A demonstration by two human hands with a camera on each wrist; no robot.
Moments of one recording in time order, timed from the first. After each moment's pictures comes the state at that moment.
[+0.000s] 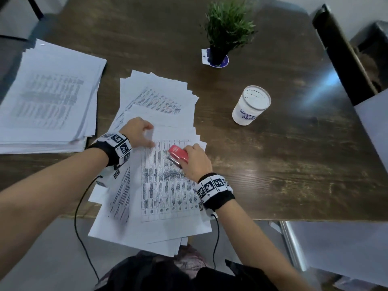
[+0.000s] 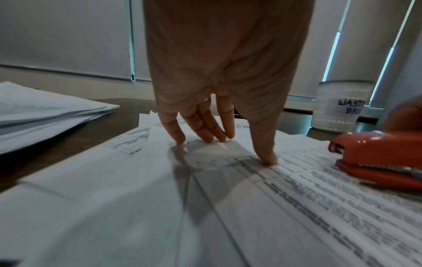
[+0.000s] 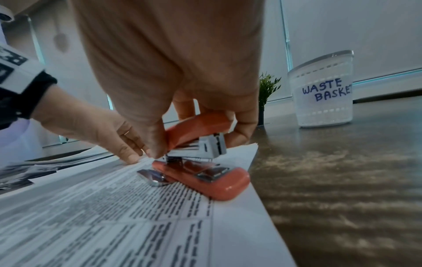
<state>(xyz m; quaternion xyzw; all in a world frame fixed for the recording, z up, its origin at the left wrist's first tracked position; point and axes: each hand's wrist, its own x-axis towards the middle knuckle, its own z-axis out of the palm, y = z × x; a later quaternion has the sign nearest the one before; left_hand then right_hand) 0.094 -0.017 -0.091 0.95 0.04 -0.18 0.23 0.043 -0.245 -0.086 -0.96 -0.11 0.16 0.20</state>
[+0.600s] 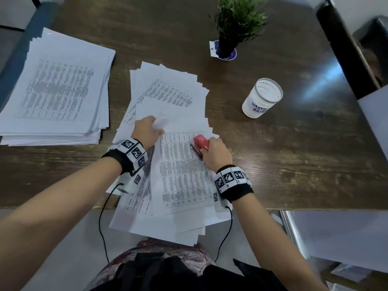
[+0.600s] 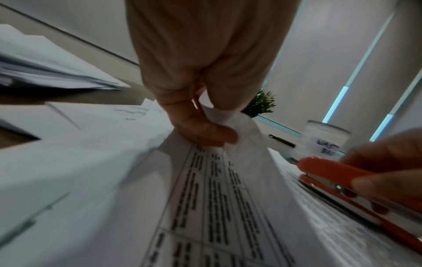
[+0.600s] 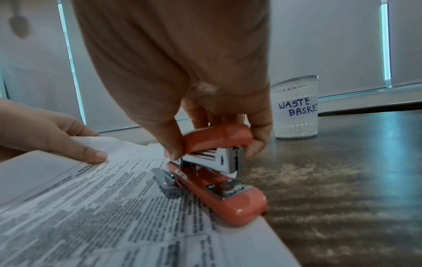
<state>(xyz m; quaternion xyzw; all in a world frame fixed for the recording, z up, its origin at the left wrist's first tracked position) 0.062 -0.021 -0.095 0.93 0.14 -0.08 0.34 0.040 -0.244 -0.071 -0.97 0.00 0.17 0.15</state>
